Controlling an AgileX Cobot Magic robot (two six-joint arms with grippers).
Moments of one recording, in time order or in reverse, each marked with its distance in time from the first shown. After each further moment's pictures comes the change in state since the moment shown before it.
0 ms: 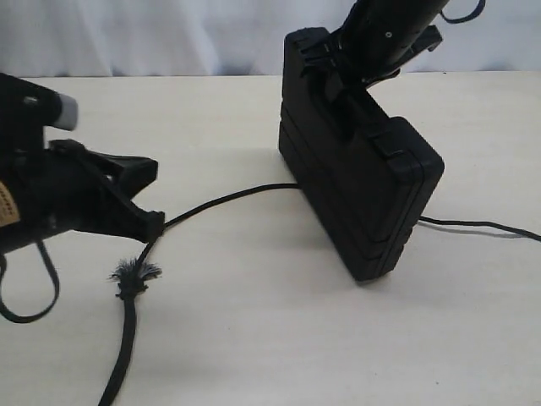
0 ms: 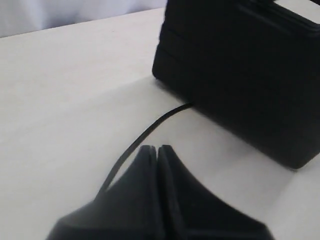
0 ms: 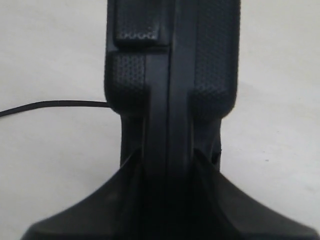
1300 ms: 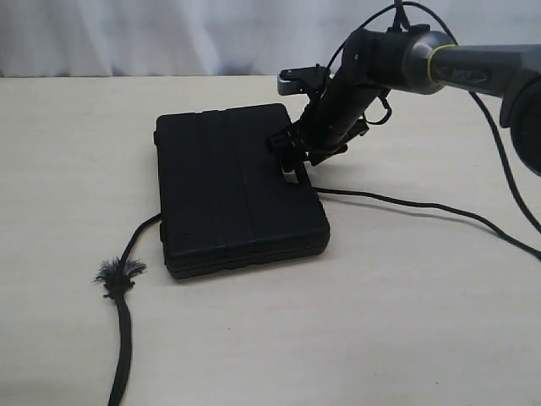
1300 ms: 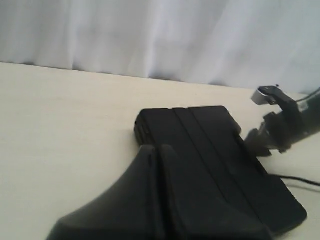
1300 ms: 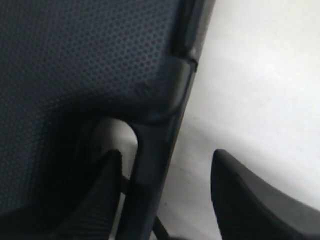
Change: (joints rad) left arm 0.310 -0.600 0.078 -0.071 0.367 -0.106; right arm -0.053 0.491 -0.154 0.227 -0.187 -0.234
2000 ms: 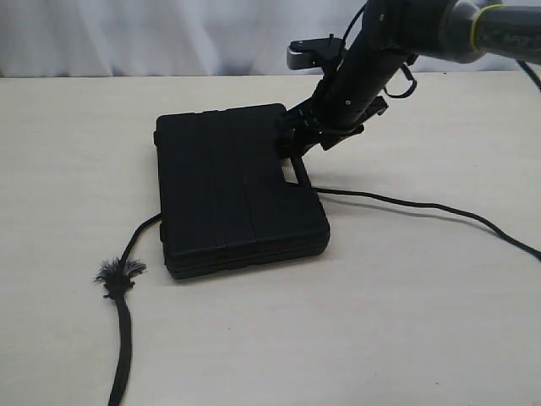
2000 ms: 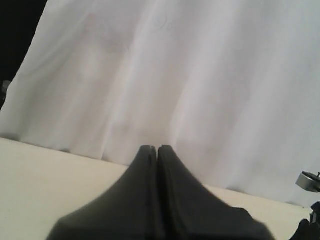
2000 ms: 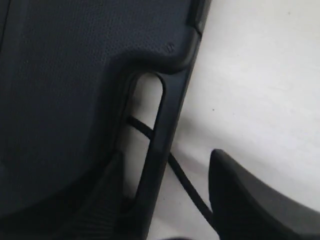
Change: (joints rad) left arm 0.207 -0.313 0.272 -0.005 -0.365 -0.054; right arm -0.004 -0.157 0.067 -0.026 0.091 0.014
